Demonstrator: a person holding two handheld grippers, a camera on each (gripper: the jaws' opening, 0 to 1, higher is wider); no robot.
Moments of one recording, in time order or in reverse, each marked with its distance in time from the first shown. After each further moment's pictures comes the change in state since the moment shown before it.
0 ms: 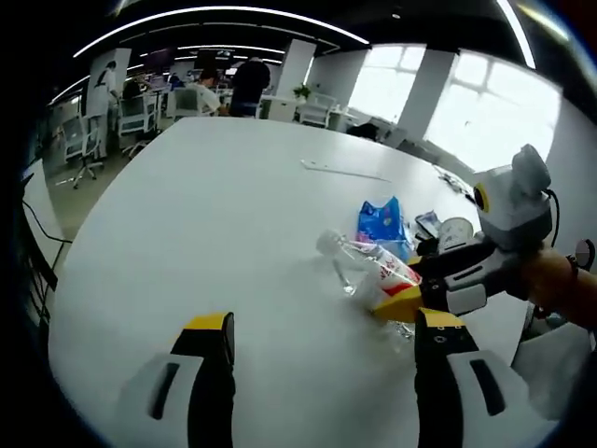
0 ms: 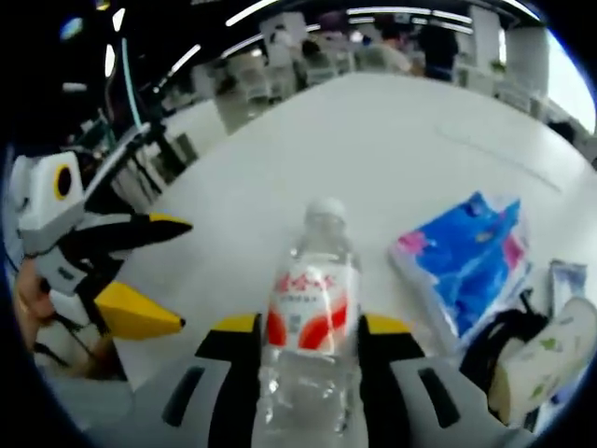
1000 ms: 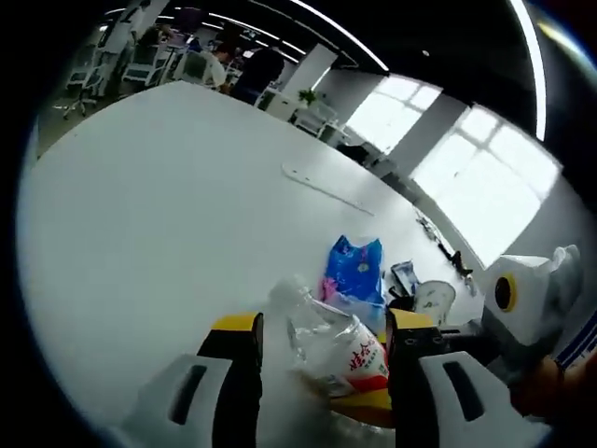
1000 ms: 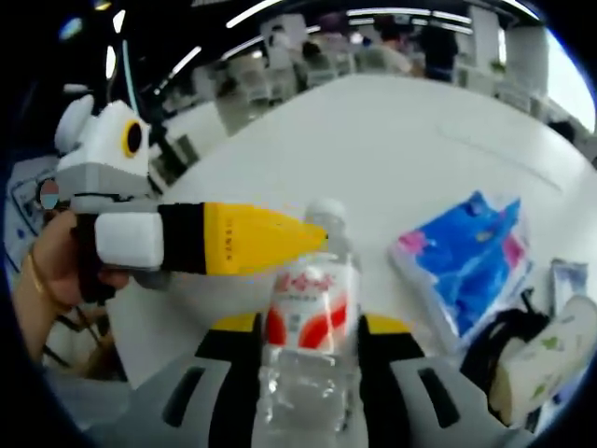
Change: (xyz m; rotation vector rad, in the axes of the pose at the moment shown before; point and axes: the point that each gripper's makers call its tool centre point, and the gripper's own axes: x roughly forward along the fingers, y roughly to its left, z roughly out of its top) left arm 0.071 -0.024 0.027 -0.278 -0.030 -0.159; right arm 0.000 0.000 -0.001 0.005 -0.012 0.008
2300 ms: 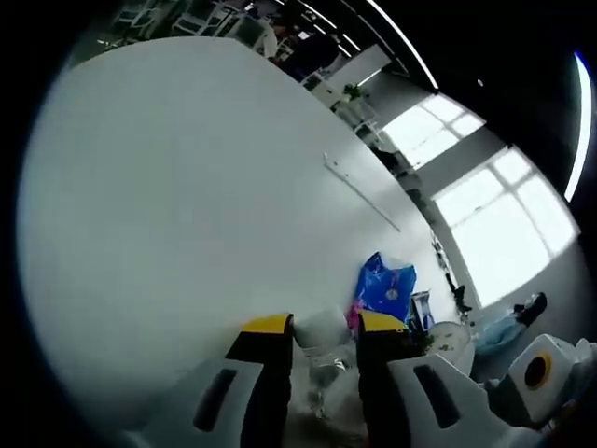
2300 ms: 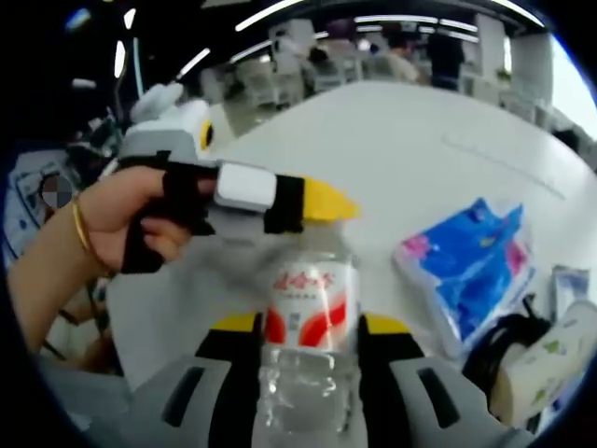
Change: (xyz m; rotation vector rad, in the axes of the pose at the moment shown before) left arm 0.033 0.027 0.006 -0.219 0.050 0.070; right arm 0.000 0.002 0.001 -0.032 -0.027 0.017
